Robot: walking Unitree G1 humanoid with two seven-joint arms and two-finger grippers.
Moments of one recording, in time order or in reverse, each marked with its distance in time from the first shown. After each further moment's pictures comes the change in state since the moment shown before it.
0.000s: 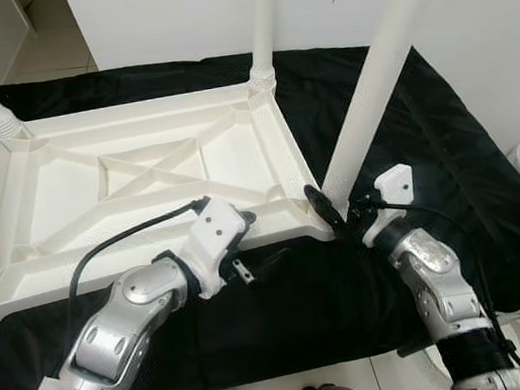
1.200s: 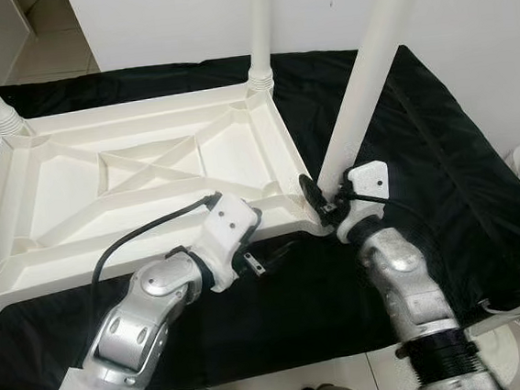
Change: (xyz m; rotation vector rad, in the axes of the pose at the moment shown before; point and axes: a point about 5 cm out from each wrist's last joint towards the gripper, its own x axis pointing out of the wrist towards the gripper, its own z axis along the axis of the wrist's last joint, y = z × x) left arm 0.012 0.014 -0.004 0.003 0.040 0.078; right arm 0.023 0.039 -0.001 0.102 0.023 -0.400
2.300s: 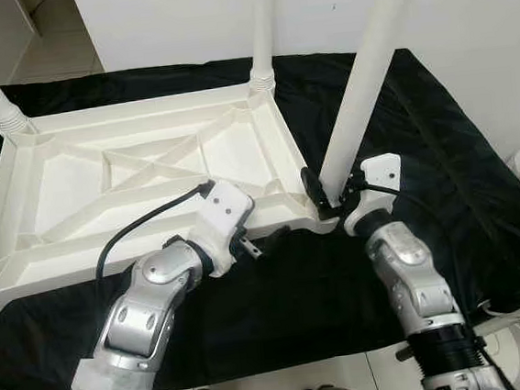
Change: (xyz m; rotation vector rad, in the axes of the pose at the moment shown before) left arm 0.006 0.007 0.004 0.002 -0.026 0.069; right arm 0.005 -0.027 0.008 -0.031 -0.003 0.212
